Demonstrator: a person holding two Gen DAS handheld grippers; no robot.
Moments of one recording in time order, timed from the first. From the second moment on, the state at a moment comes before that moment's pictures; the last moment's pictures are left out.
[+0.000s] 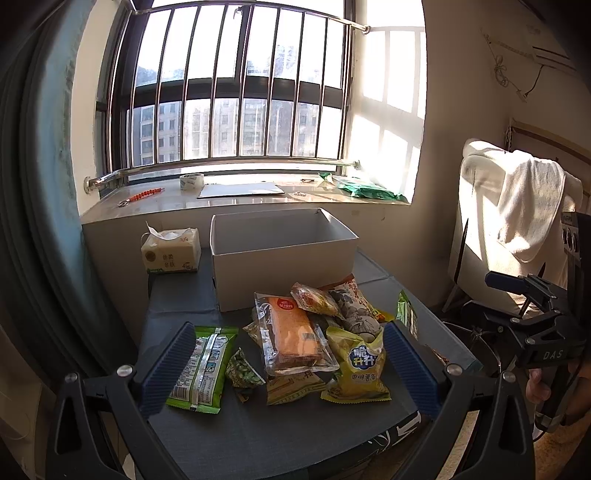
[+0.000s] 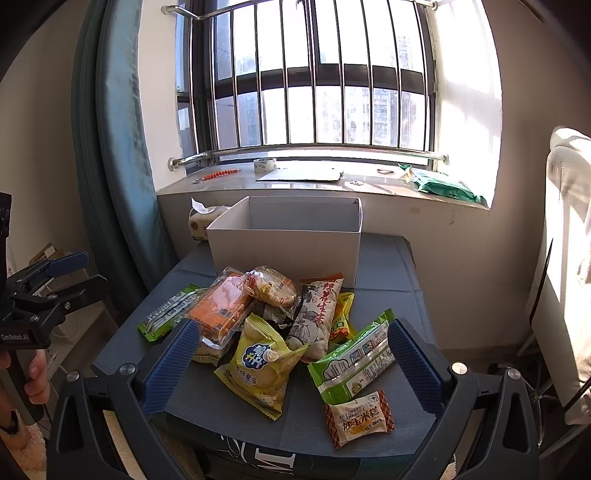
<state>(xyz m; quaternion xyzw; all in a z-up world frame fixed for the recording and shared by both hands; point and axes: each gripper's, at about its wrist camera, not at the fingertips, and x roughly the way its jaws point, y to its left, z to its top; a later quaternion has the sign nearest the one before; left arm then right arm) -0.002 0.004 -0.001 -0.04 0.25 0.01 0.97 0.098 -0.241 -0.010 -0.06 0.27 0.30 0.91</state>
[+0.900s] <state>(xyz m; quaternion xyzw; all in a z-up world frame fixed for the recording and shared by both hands) -0.001 0.002 -0.001 -0.04 0.25 0.02 0.97 0.099 -0.243 -0.013 -0.05 0.28 0.30 0.91</state>
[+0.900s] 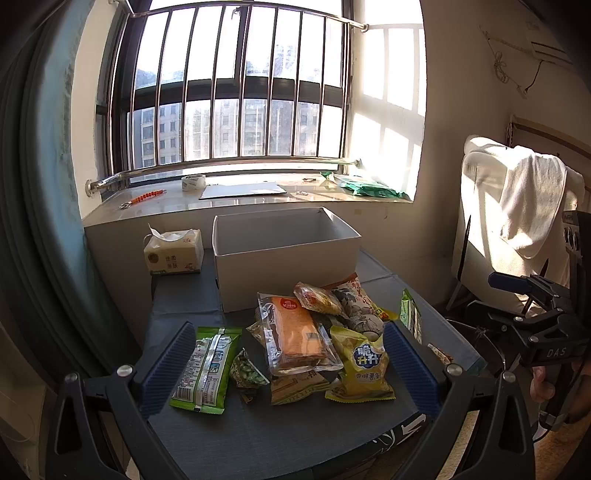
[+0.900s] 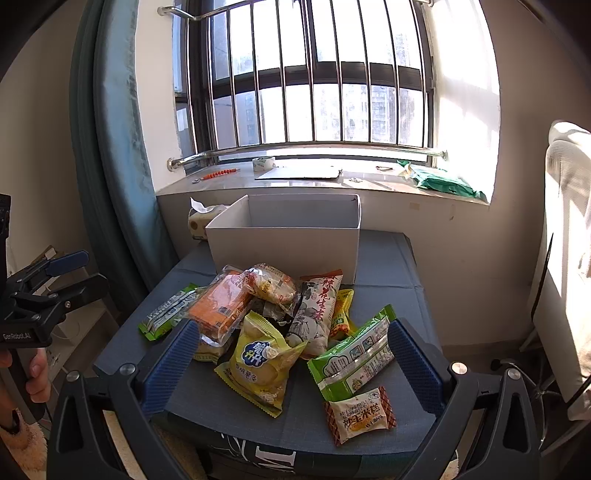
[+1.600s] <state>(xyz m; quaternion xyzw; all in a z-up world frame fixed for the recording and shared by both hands) -0.011 0.023 -0.017 -0.06 0.26 0.03 0.96 0.245 -0.267 -0.128 0.14 0.52 0.23 0.81</state>
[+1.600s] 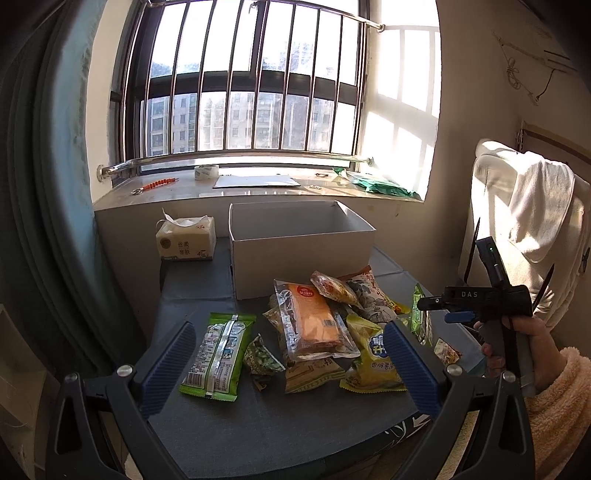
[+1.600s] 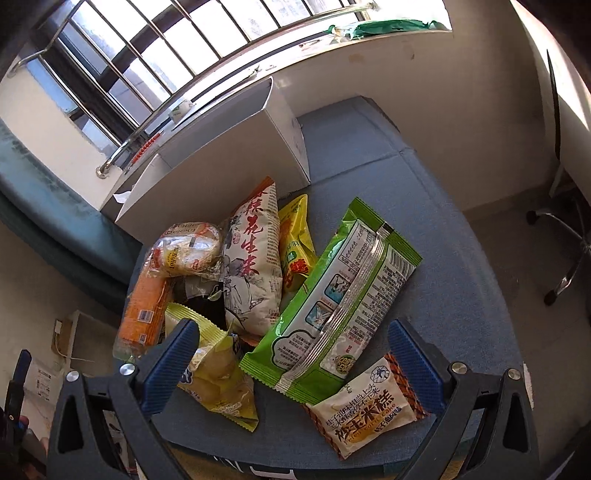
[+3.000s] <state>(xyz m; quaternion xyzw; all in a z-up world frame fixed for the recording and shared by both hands) 0.100 0.119 -0.171 -0.01 0.50 0.03 0.87 0.180 -0.261 -0.036 0.13 0.38 0.35 0.85</state>
